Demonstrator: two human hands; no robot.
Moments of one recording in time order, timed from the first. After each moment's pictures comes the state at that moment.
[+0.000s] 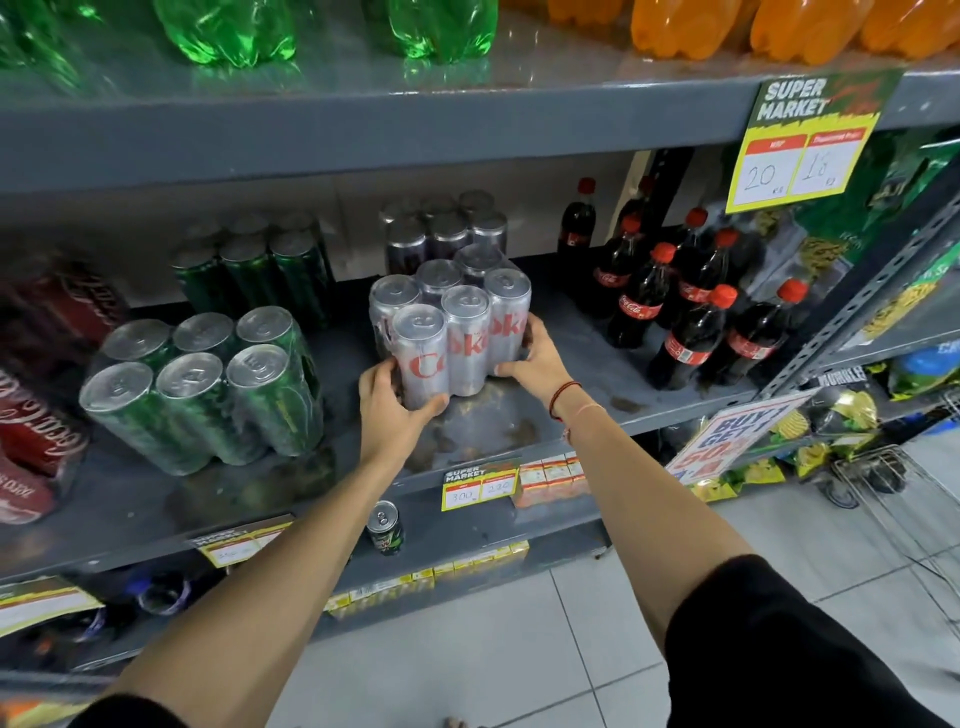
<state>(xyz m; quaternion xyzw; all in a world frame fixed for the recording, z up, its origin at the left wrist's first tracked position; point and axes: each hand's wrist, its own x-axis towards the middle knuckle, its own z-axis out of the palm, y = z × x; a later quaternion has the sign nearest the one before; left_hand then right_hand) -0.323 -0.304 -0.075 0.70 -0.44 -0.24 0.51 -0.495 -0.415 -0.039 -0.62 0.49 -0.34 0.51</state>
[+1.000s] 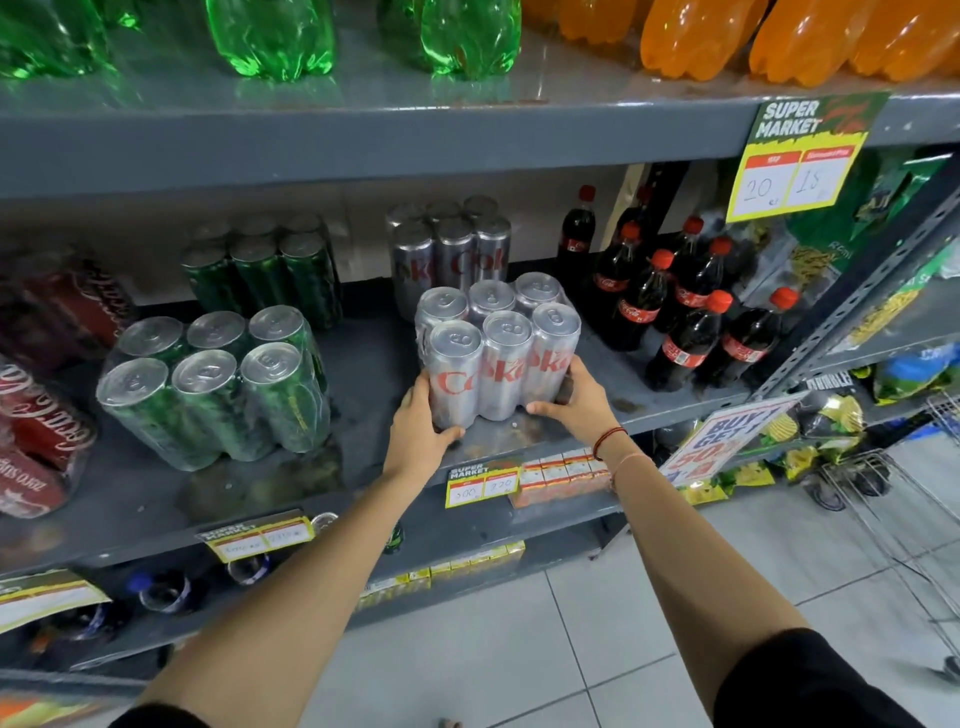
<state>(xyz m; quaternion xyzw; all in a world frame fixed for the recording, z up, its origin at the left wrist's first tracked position) -0.349 -0.283 -0.058 0.70 -0.51 -0.26 0.42 -0.554 -0.381 -0.057 -0.67 0.51 -0.32 0.43</state>
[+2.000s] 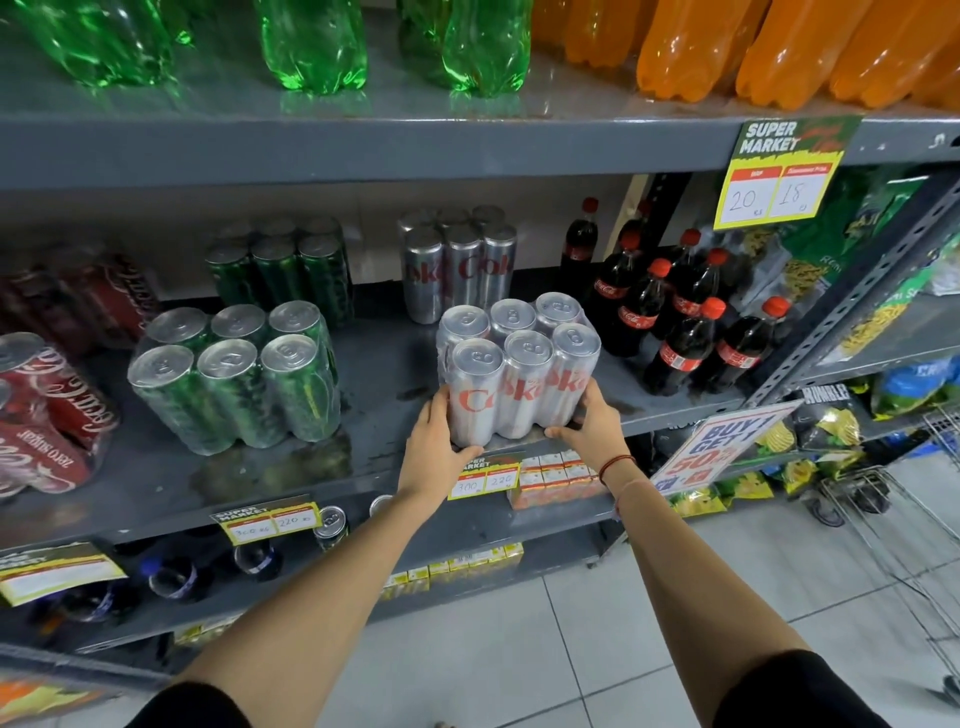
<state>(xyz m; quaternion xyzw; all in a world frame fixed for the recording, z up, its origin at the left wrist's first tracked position) -0.370 -0.255 -0.065 0.71 -0.55 -0.21 0.40 -0.573 -0.352 -0.065 -0.68 0.54 -0.32 0.38</state>
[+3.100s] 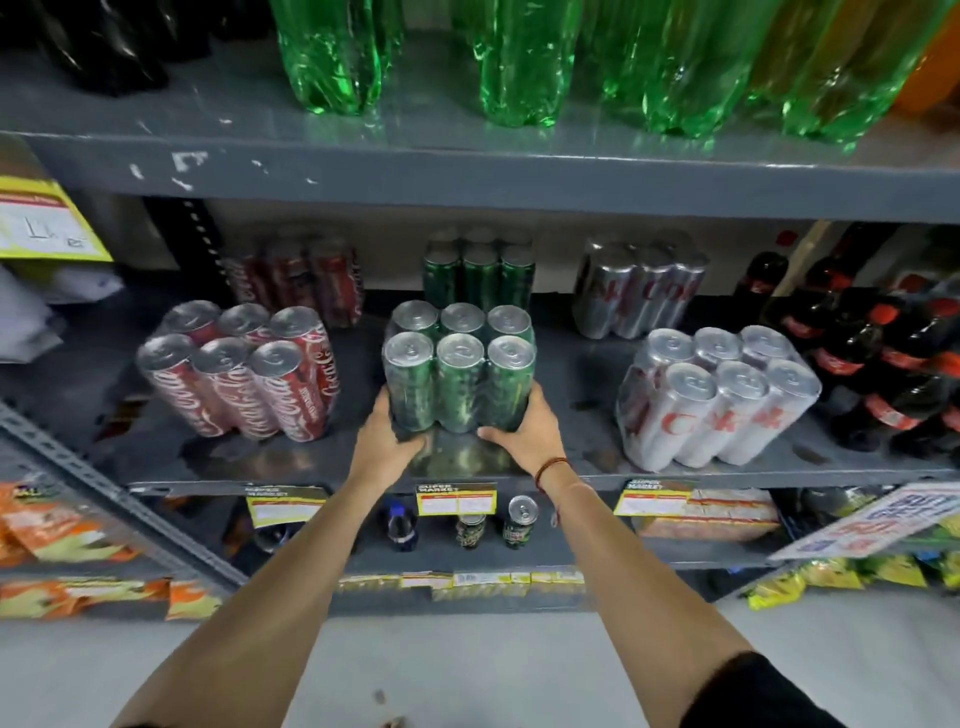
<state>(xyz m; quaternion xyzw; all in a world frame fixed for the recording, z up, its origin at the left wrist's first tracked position) -0.120 -0.146 -0.073 0.75 -0.40 -0.24 0.46 -0.296 -0.253 -0.055 -0.72 0.47 -0.27 0.43</state>
